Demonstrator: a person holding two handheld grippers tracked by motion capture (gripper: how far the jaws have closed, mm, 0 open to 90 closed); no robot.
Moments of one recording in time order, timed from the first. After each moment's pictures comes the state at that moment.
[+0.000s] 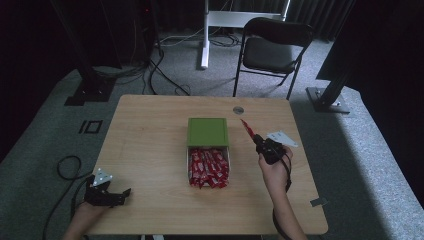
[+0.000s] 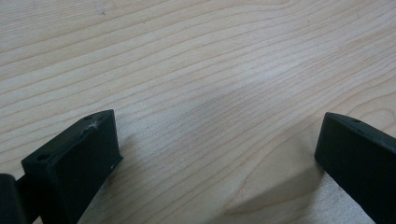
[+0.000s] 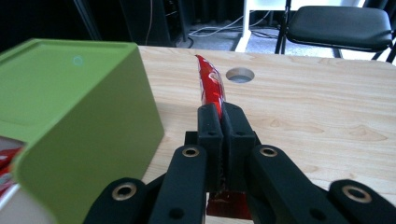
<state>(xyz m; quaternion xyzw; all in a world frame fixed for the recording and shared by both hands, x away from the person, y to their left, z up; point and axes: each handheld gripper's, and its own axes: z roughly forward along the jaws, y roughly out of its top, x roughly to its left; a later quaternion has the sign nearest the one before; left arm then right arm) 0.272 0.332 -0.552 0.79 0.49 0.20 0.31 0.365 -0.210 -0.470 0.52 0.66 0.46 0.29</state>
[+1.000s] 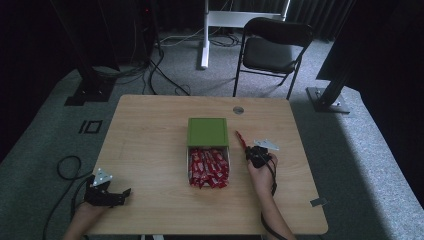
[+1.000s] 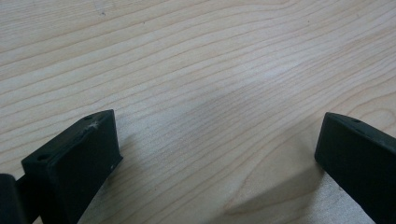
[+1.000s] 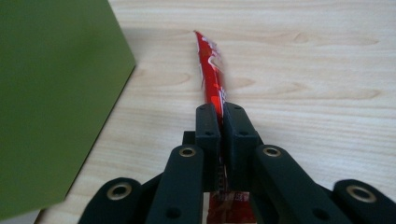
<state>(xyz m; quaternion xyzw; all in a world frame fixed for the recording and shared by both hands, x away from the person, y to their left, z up) 0.272 0.332 -0.552 0.79 0.49 0.20 0.31 0.390 -0.191 -0.546 0.57 0.68 0.39 0.23</state>
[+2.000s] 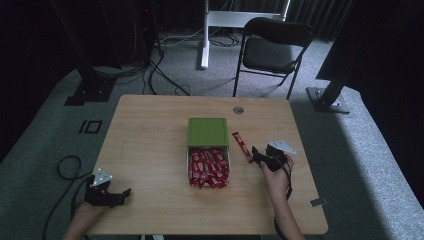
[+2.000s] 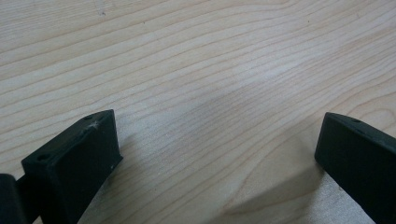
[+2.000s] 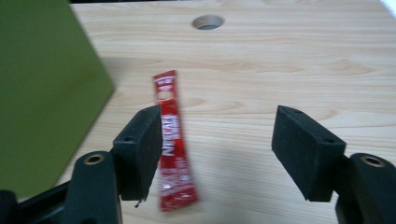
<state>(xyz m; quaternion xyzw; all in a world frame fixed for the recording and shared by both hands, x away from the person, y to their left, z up) 0.272 0.332 -0.552 0.79 0.49 0.20 0.31 0.371 -0.234 -0.522 0.57 0.65 0.41 0.28</state>
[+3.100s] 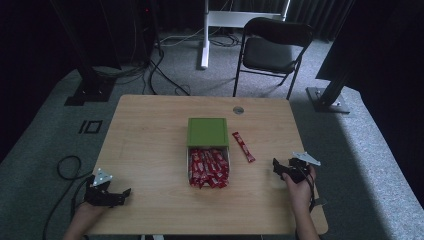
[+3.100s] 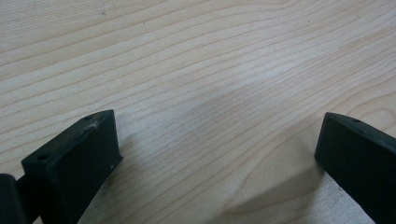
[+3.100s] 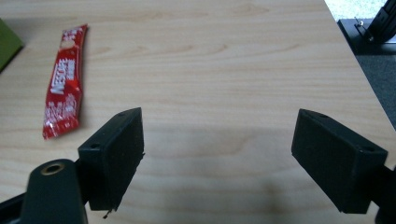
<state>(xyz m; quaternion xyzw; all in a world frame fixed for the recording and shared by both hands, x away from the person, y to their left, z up) 0.272 0.332 -0.552 0.79 0.49 0.20 0.31 0.341 -0.303 -0.542 0.62 0.64 0.36 0.27</state>
